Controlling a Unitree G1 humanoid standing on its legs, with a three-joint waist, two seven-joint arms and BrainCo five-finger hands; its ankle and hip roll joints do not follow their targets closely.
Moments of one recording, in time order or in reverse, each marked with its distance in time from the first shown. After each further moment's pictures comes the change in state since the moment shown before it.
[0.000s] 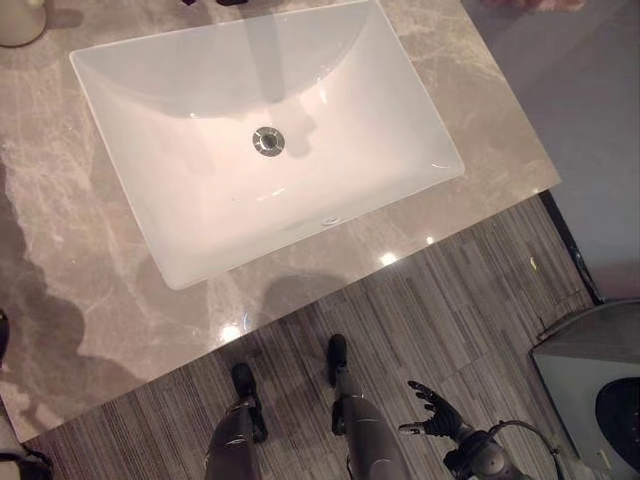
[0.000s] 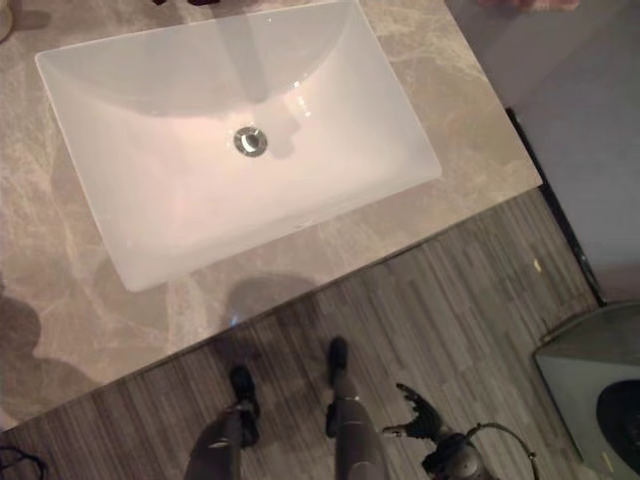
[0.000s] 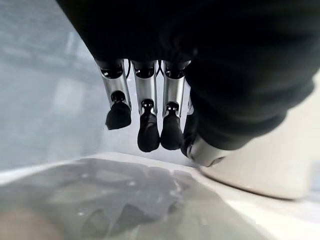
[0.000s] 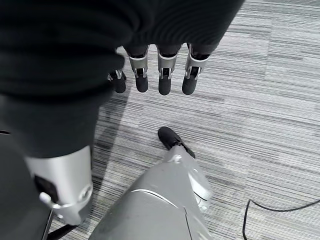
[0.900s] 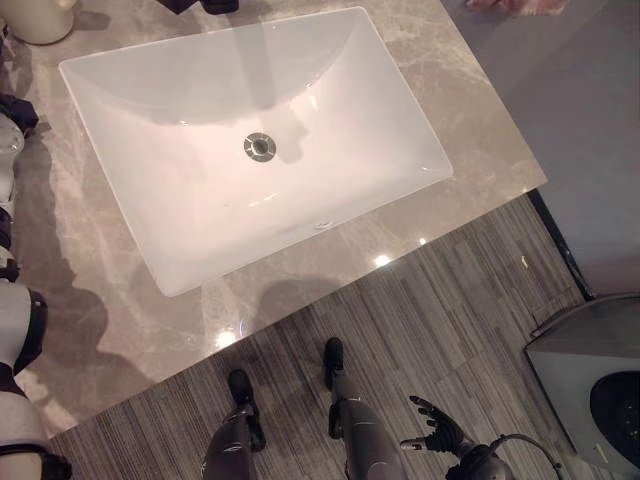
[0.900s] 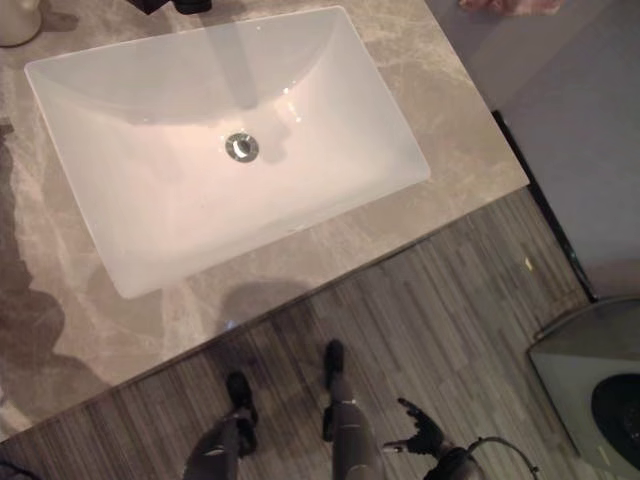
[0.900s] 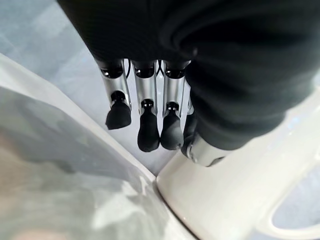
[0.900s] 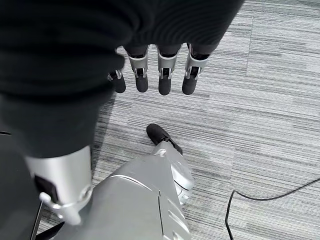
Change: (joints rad) left arm 0.000 -0.115 0.125 -0.013 -0.307 -0.064 0.007; right arm 0.039 0.003 0.017 0.025 0.002 0.001 -0.005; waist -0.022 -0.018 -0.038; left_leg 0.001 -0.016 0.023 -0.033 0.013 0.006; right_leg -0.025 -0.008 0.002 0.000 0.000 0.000
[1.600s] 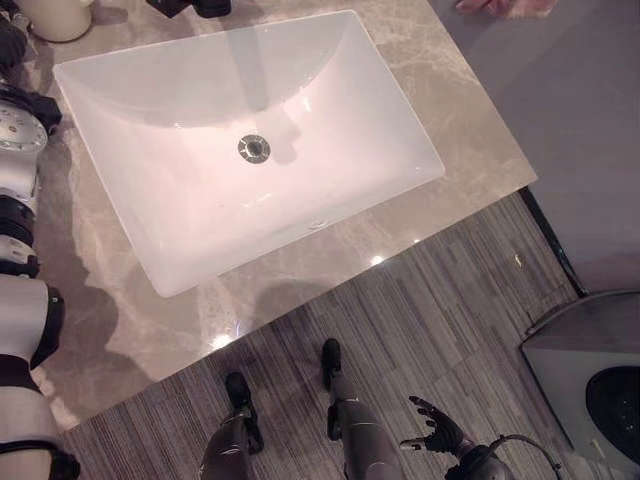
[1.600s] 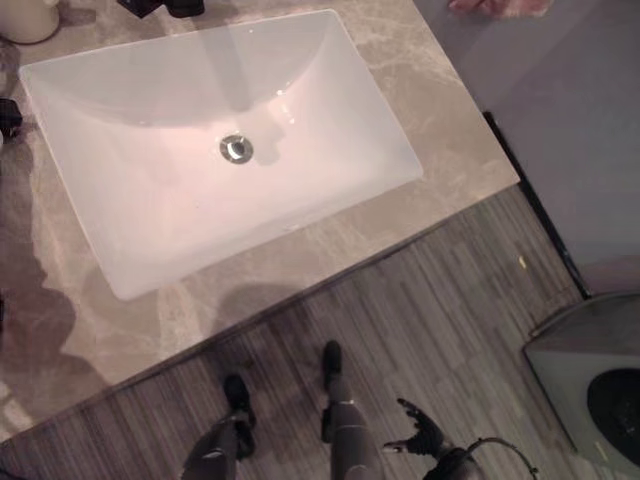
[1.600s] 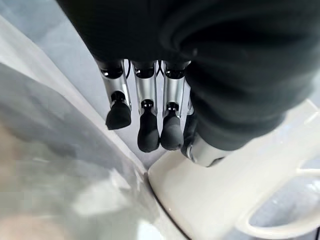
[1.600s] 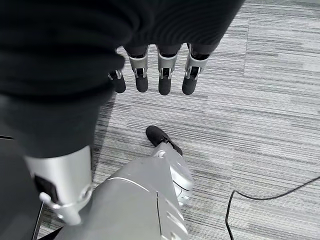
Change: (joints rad) left arm -0.004 -0.061 0.028 0.000 -0.050 0.000 0.001; right arm 0.008 0.007 -0.004 -0.002 0.002 0.000 -0.002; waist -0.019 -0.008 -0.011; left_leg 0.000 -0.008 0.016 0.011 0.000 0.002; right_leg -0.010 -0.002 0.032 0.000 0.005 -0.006
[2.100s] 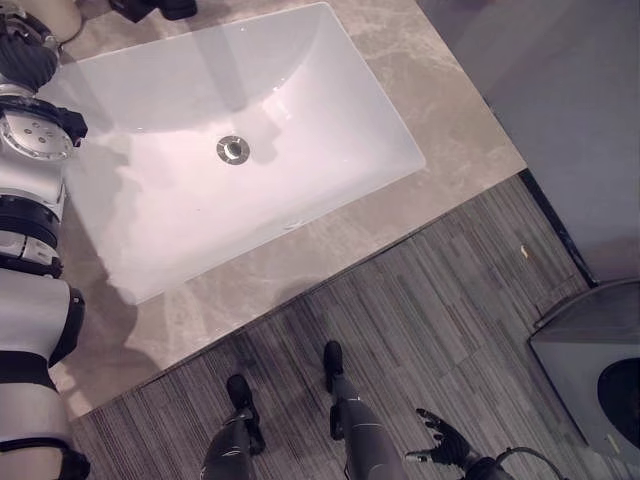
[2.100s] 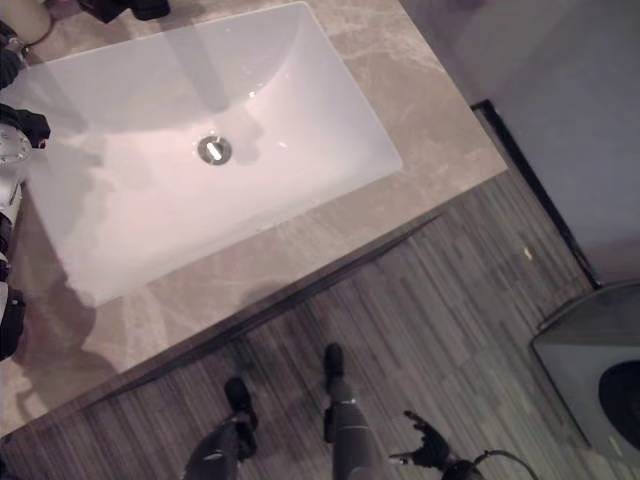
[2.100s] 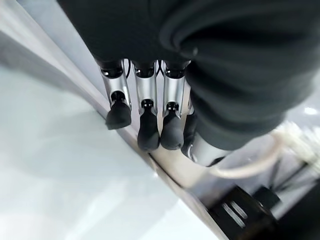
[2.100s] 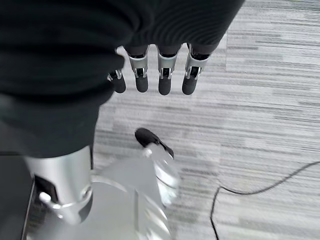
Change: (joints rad) left arm 0.014 -0.068 -0.002 0.039 0.002 0.000 0.001; right arm 0.007 0.001 -0.032 0.031 0.000 0.001 -0.002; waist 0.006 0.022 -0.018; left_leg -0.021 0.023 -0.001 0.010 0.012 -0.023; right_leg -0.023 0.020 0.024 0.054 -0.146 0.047
